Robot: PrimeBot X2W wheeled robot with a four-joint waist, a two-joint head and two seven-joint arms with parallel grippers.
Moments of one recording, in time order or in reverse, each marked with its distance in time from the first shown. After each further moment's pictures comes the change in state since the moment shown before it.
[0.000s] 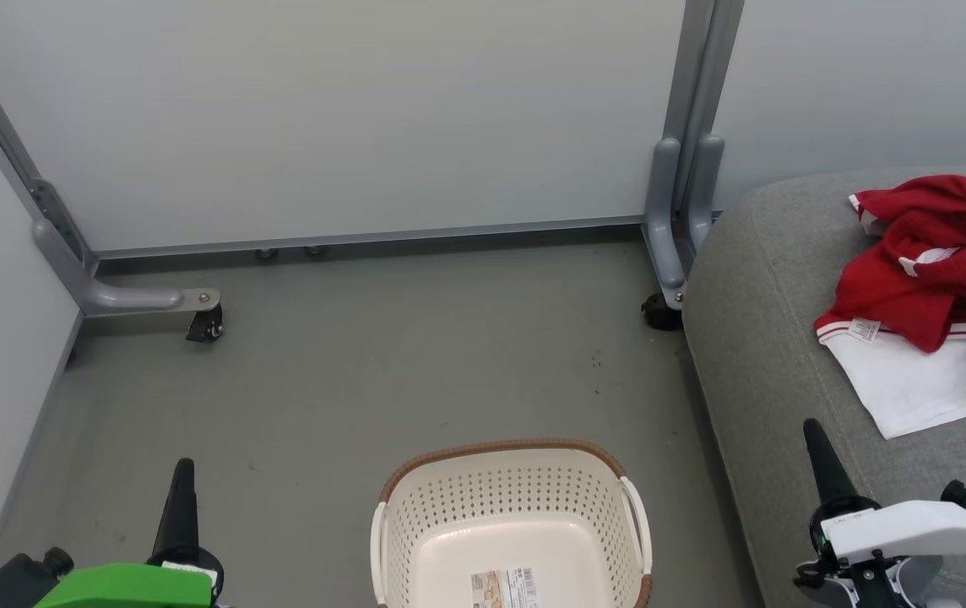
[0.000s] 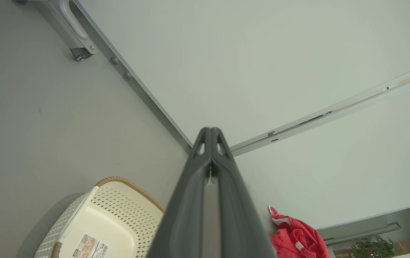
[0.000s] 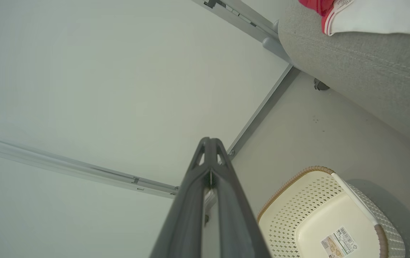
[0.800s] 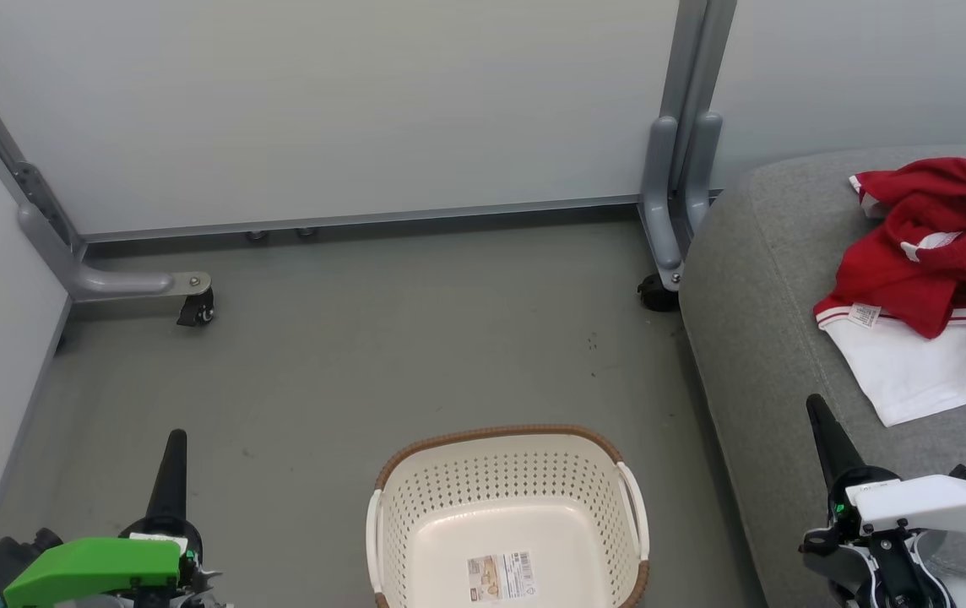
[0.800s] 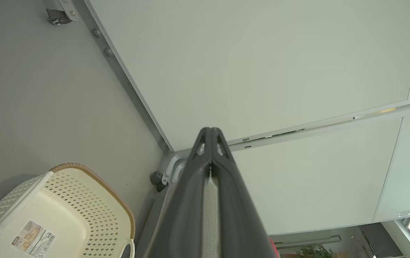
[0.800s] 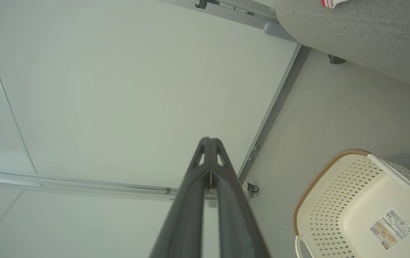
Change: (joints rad) left arm -0.070 0.000 0.028 0.033 -0.224 -0.016 0.060; right arm -0.059 0.000 -0.032 0.024 0.222 0.000 0.060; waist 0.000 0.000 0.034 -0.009
